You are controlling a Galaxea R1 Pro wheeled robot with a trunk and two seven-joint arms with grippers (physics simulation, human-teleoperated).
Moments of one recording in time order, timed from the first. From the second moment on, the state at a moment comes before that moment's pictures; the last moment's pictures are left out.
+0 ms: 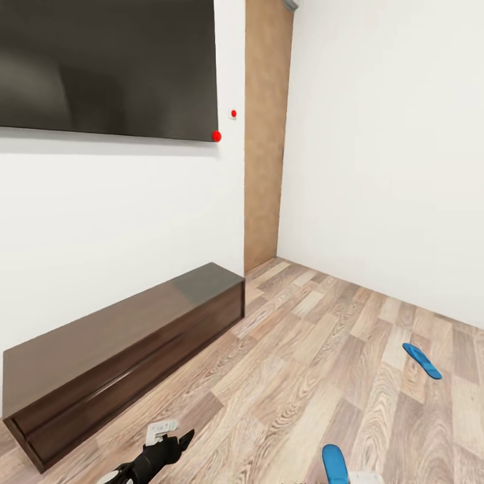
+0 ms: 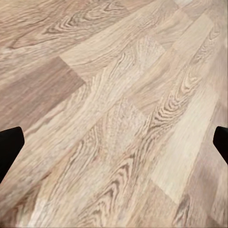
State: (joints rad) left arm -0.42 0.05 -0.08 -0.28 0.39 -0.14 -0.44; right arm -0.42 -0.06 -0.02 -0.08 -0.01 -0.01 0.01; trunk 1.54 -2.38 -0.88
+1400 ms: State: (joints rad) left arm -0.42 0.05 -0.08 -0.28 0.39 -0.14 -0.44; right arm -0.42 -0.06 -0.02 -0.08 -0.01 -0.01 0.01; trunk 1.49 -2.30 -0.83
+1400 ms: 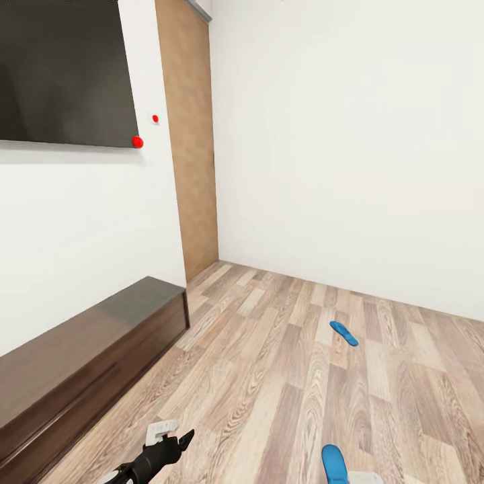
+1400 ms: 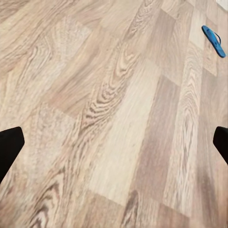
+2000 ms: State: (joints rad) left arm -0.42 0.05 -0.08 -0.28 0.39 -0.14 -0.44; right arm -0.42 -0.06 -0.02 -0.08 -0.01 -0.01 0.01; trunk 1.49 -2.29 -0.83
